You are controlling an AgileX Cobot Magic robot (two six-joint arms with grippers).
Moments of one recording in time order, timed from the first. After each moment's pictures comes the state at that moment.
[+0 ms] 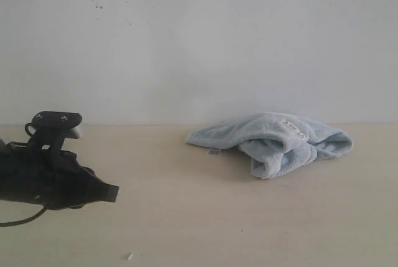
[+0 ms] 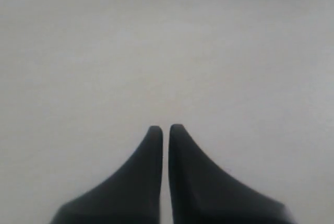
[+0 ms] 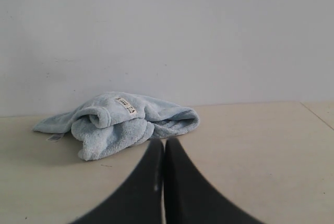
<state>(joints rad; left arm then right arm) -0.31 1.62 -0.78 -1.16 0.17 1.11 0.03 0.01 0.00 0.00 0.08 0.07</state>
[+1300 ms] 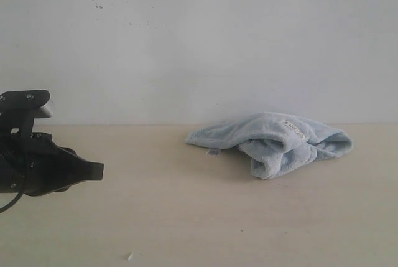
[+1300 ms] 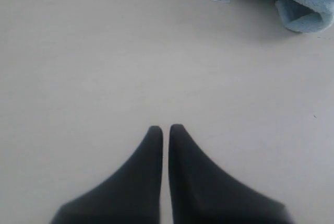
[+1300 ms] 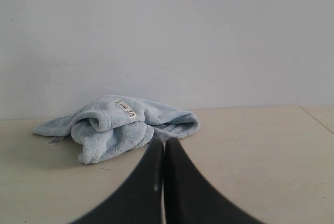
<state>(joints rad) -0.31 1.46 -0.73 -1.26 0.13 1.12 0.03 0.01 0.00 0.00 0.07 0.07</state>
